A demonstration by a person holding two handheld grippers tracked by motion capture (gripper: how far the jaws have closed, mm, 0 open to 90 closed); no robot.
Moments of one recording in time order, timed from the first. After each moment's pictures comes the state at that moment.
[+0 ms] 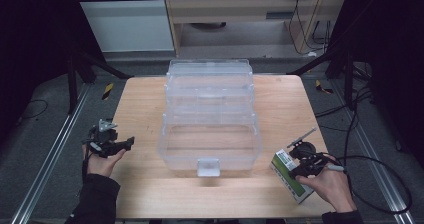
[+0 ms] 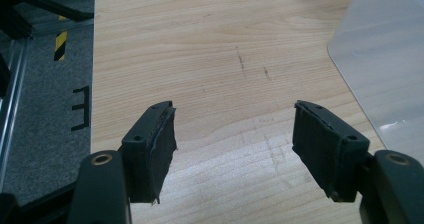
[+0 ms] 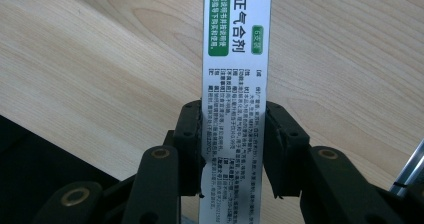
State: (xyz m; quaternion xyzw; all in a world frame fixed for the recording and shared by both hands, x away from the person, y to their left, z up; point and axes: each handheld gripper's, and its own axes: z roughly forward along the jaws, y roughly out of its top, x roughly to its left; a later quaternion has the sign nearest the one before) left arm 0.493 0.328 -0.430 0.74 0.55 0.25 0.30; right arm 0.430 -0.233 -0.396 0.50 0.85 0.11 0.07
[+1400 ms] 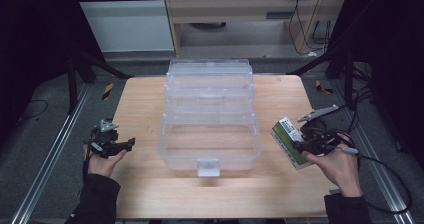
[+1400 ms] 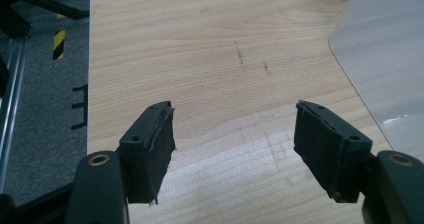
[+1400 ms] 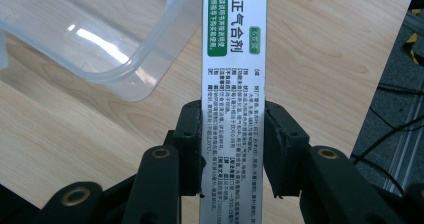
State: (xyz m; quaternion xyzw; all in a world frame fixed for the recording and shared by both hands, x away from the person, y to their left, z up) left arm 0.495 0.327 -0.434 0.75 0.54 0.25 0.29; right arm 0.443 -0.242 -0.326 0.48 0.83 0.22 0.18
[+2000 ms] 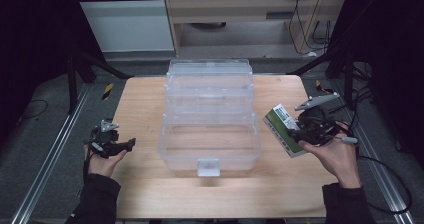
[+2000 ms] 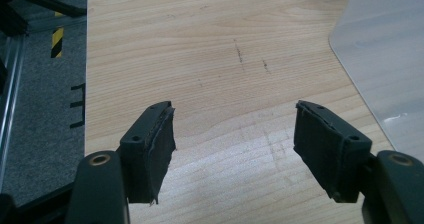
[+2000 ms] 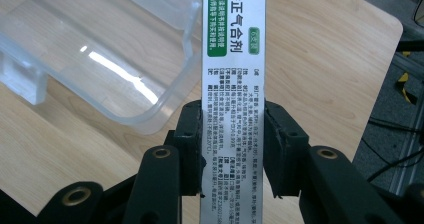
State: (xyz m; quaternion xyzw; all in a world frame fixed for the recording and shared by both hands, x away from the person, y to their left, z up) left arm 0.495 0.327 -0.435 0.75 0.55 0.25 0.29; right arm 0.449 -0.227 -0.292 0.44 0.83 0.26 0.20
